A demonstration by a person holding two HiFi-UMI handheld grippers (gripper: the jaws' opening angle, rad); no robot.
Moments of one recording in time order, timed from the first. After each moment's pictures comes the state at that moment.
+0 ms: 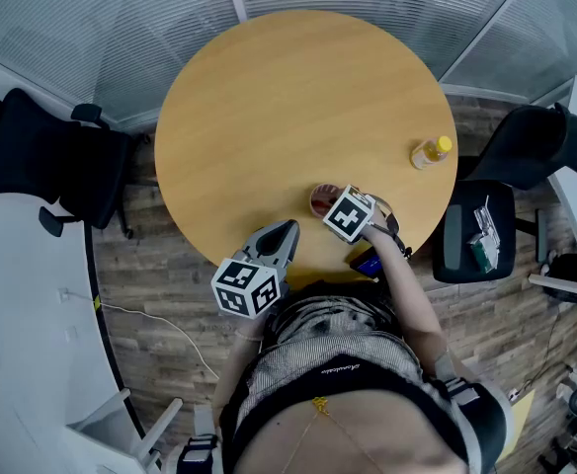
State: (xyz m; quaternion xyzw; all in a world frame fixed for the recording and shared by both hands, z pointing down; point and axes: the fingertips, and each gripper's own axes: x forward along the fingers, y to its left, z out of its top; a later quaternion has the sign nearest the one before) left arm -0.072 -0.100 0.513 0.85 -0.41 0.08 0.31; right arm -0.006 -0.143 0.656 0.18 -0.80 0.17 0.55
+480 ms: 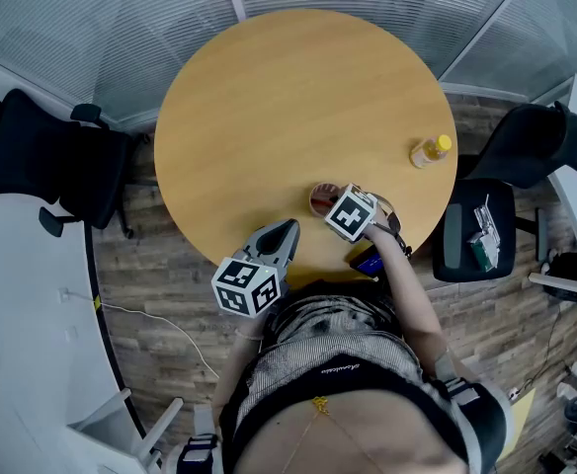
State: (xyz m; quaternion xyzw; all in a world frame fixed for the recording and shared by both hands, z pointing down) left arm -0.070 -0.100 0.514 0.85 -0.41 0.09 0.31; right arm -0.004 -0.144 0.651 0.18 -0.80 0.17 0.54
